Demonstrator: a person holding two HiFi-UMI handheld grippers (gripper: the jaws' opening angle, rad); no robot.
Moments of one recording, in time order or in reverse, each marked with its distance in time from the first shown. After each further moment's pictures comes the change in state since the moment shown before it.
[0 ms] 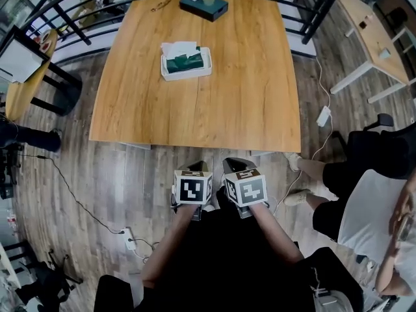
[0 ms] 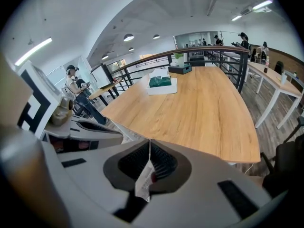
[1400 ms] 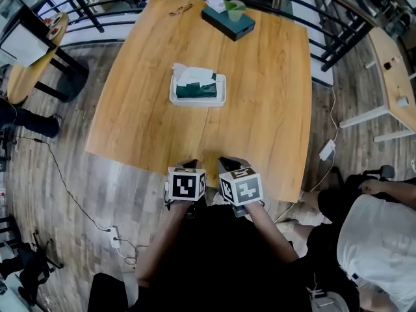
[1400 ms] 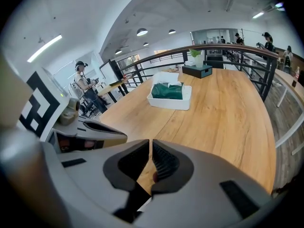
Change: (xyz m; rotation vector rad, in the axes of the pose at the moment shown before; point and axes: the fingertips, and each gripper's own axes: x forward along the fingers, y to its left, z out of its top) left arm 0.065 0.073 0.122 -0.150 -0.010 0.061; right arm 0.095 -0.036 0.131 -0.131 0.052 0.140
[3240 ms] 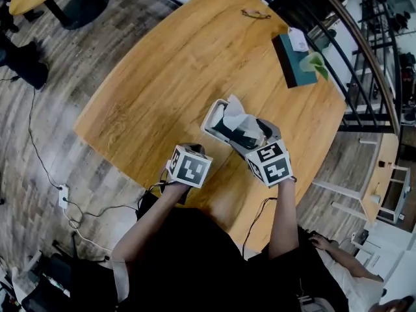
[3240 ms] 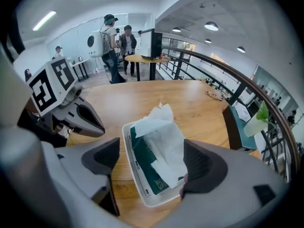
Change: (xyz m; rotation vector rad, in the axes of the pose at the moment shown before) left arm 0.078 0.148 0.129 -0.206 -0.009 -0.085; right arm 0.163 -0.039 0.233 -0.755 0.208 0.056
